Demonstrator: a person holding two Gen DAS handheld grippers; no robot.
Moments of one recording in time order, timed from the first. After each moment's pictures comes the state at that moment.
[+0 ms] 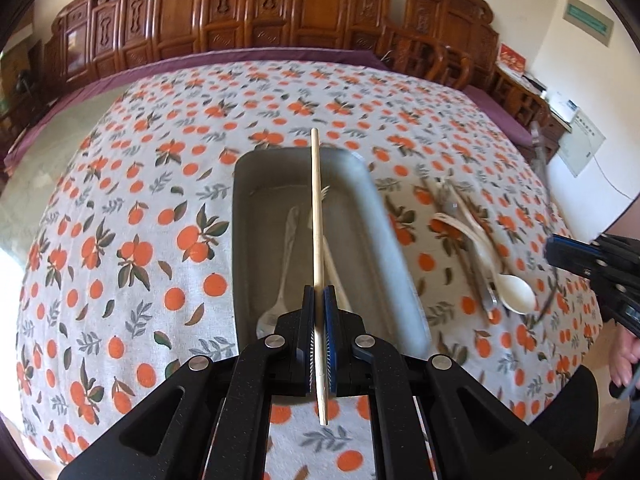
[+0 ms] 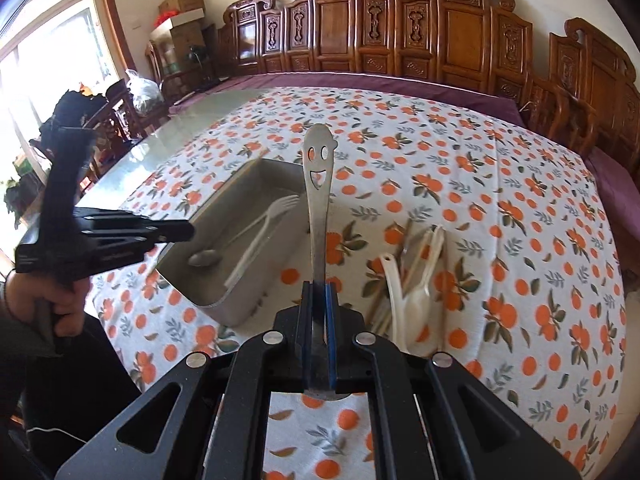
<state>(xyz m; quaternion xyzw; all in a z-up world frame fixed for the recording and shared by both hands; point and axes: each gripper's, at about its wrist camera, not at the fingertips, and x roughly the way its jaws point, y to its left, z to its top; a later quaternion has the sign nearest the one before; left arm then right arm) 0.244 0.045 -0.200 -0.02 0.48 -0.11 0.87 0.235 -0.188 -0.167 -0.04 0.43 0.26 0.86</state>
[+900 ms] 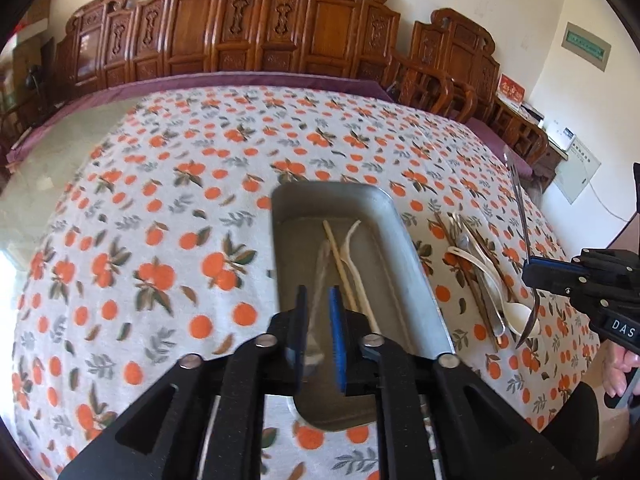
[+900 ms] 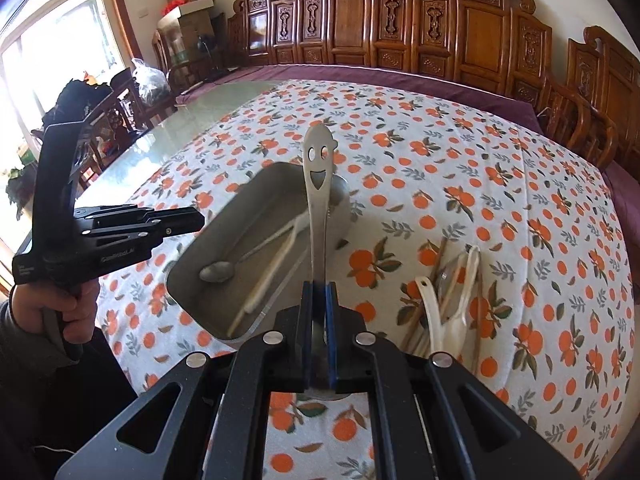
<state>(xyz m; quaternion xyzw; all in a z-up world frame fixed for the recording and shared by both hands) 0.245 0.082 -0.189 -0.05 0.42 -0.11 0.90 0.256 -0.141 -0.167 -0.05 0.44 0.27 0.85</state>
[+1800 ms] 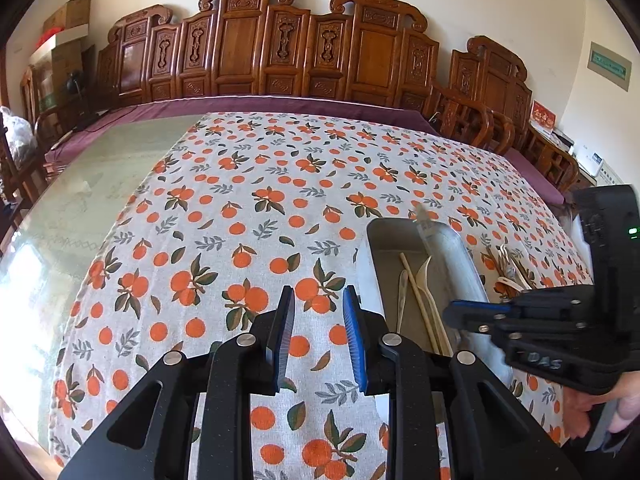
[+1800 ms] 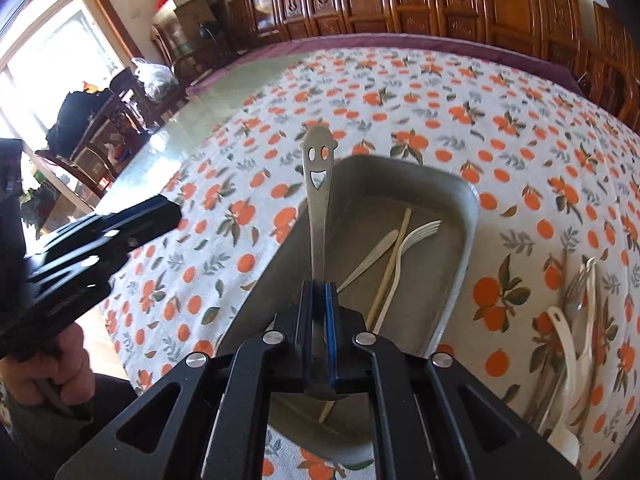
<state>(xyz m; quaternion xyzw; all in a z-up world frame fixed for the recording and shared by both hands) 0.243 0.143 -0.175 -0.05 0.39 -0.05 0.92 0.304 -0.026 -0.216 -0.01 0.51 0.29 0.81</state>
